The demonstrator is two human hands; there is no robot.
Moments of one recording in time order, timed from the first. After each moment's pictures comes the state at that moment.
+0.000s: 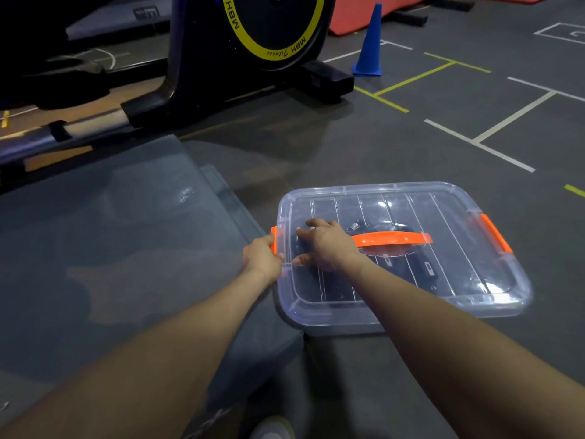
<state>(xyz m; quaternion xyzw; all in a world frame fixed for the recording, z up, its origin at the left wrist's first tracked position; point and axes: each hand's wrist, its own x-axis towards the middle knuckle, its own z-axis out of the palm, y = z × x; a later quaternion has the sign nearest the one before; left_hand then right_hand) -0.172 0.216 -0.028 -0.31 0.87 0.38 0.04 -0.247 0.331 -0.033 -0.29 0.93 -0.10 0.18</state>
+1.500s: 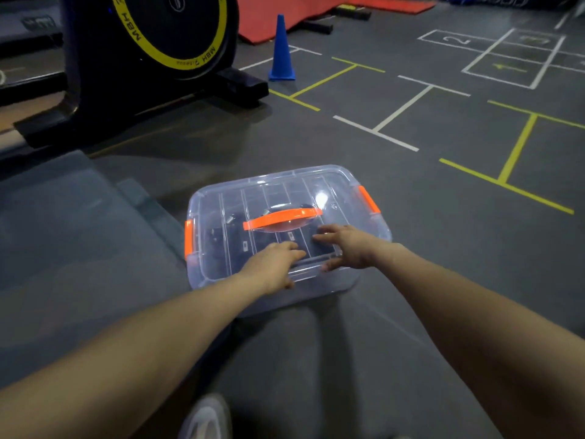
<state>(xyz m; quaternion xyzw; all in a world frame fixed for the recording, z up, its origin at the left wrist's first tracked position) -0.162 0.365 -0.017 0.16 0.97 0.08 0.18 -0.222 0.546 -0.015 -0.24 0.94 -0.05 0.24</state>
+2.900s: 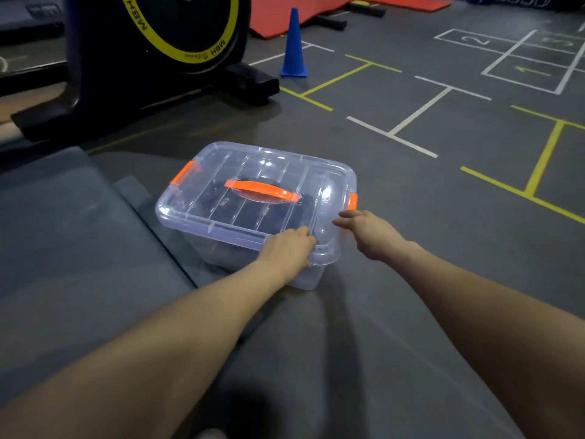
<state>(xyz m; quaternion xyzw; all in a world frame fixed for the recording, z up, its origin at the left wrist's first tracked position) -0.228 0.360 -0.020 0.14 0.98 0.02 0.10 -0.279 0.533 -0.018 -0.22 0.97 -0.02 0.11</state>
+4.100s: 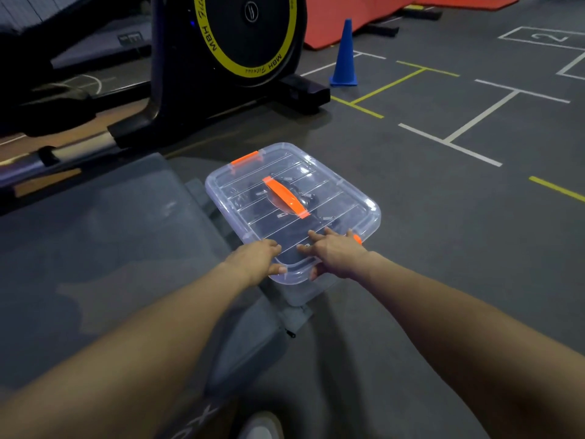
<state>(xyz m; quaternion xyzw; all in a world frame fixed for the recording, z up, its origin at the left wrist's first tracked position) -0.185 0.225 -0.012 0.02 0.98 0.03 0.21 -0.247 0.396 -0.026 -0.39 0.91 0.05 0.16</state>
